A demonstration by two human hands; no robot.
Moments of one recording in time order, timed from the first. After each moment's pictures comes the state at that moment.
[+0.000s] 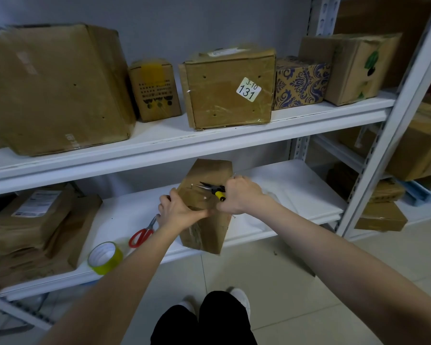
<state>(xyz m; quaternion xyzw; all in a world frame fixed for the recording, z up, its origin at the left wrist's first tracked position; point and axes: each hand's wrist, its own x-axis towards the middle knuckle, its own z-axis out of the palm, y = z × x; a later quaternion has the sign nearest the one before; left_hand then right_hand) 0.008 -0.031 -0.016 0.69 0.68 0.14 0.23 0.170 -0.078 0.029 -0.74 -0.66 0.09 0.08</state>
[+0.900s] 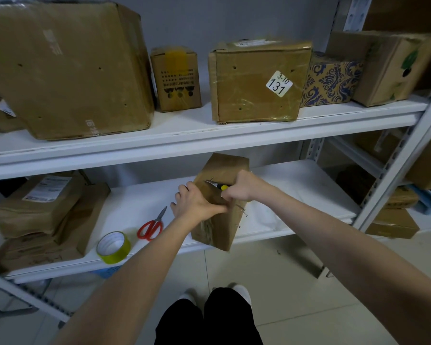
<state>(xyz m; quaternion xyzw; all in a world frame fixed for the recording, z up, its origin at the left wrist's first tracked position) 0.010 -0.028 -0.009 0.71 0.66 0.12 0.19 0.153 -0.050 0.032 -0.75 -0.58 0.27 0.16</state>
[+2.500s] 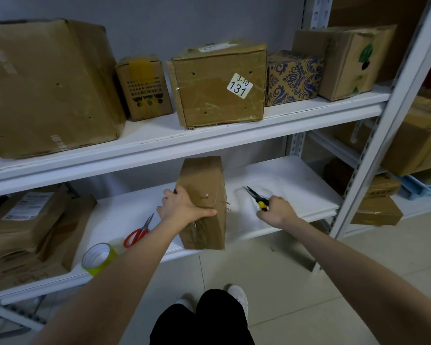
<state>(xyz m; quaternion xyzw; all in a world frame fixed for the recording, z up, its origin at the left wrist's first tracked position) 0.029 -0.028 -0.009 0.74 0.66 0.05 0.14 0.272 -0.094 -0.075 -0.82 -0.50 0.22 0.19</state>
